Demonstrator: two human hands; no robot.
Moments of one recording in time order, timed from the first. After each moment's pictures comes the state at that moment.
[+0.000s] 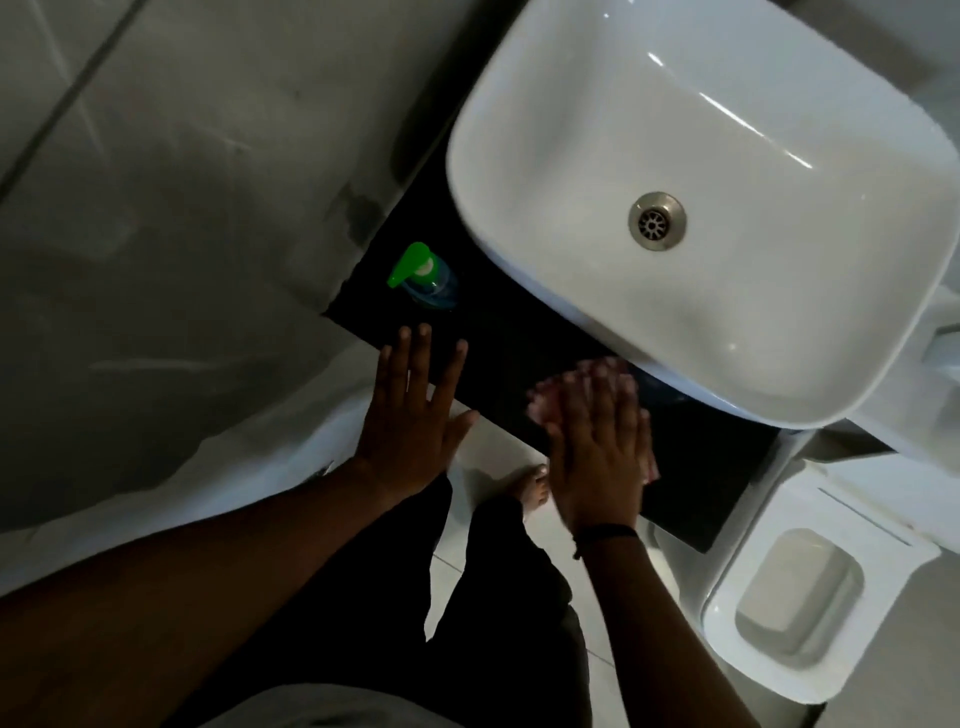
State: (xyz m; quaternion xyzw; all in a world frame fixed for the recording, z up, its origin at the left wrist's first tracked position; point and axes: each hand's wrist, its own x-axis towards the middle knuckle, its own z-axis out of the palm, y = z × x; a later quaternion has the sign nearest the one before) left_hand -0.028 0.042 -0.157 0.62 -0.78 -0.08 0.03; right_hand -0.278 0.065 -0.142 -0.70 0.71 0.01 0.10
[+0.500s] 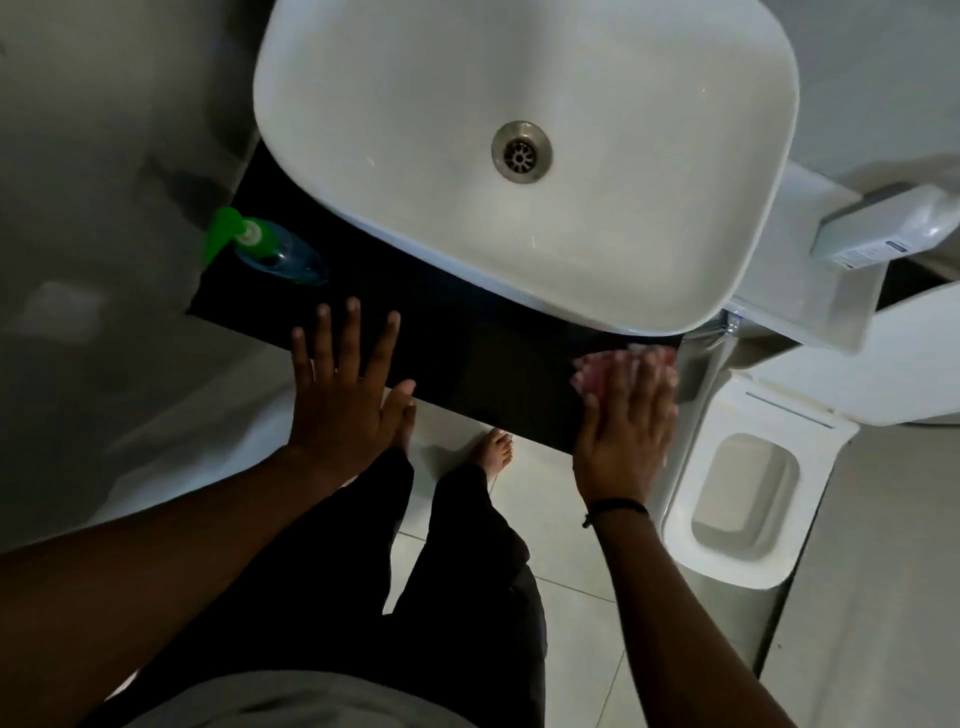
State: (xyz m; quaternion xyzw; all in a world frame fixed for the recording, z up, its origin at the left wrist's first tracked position) left_hand -0.058 0.039 -0.159 0.59 -0.80 -0.07 0.02; right_hand -0.376 0.106 -0.133 -0.52 0.85 -0.03 0.10
